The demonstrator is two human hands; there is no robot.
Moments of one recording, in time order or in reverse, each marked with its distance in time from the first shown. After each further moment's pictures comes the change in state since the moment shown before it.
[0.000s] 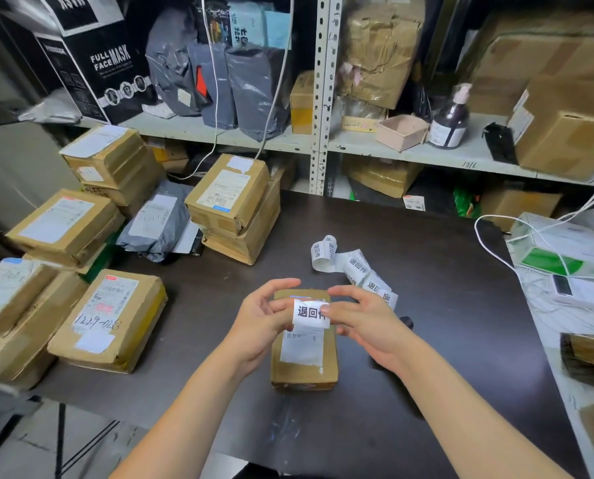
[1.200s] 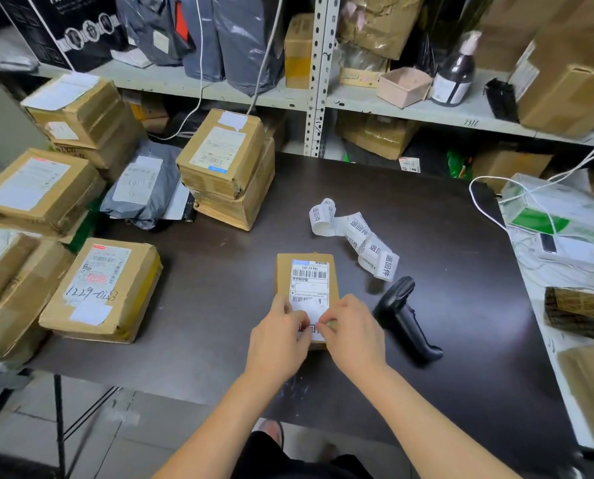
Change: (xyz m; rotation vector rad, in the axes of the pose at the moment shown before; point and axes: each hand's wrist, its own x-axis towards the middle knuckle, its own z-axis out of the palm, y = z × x) left_hand -0.031 -0.077 -0.007 1.283 0.151 0.131; right_hand -0.018 0.085 0.049 -1.209 0.418 -0.102
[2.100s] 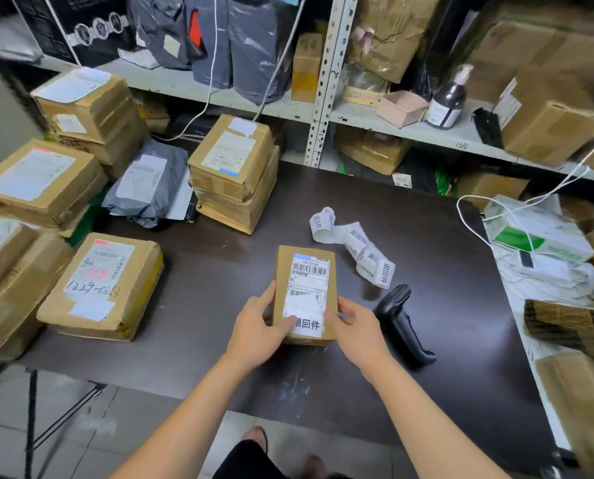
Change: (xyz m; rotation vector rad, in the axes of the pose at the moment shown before) left_hand 0.008 -0.048 -0.021 -0.641 -0.063 -0.106; right_hand -0.003 -0.006 -0.007 0.759 -0.084 0.117
